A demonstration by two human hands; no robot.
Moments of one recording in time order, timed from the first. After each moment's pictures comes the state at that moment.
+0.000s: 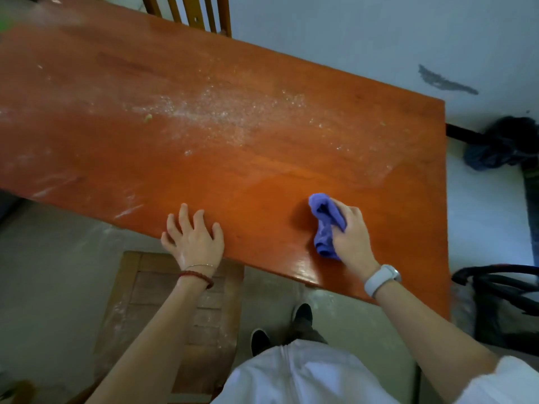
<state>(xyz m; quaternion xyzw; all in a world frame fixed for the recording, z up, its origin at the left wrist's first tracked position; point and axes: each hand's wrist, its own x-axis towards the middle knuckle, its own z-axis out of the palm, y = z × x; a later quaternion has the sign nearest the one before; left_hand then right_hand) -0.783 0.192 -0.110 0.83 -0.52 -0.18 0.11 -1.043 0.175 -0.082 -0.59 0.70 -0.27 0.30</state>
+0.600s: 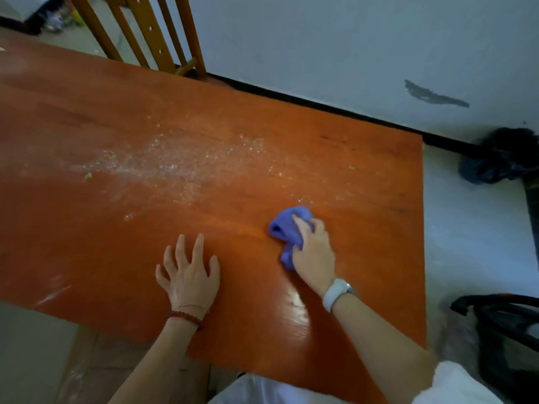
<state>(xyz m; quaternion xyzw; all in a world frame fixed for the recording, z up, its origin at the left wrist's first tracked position) -0.872 0.104 -0.112 0.81 -0.54 -0.21 0.04 -1.079 0.063 -0.100 -0.60 0.73 -0.18 0.27</state>
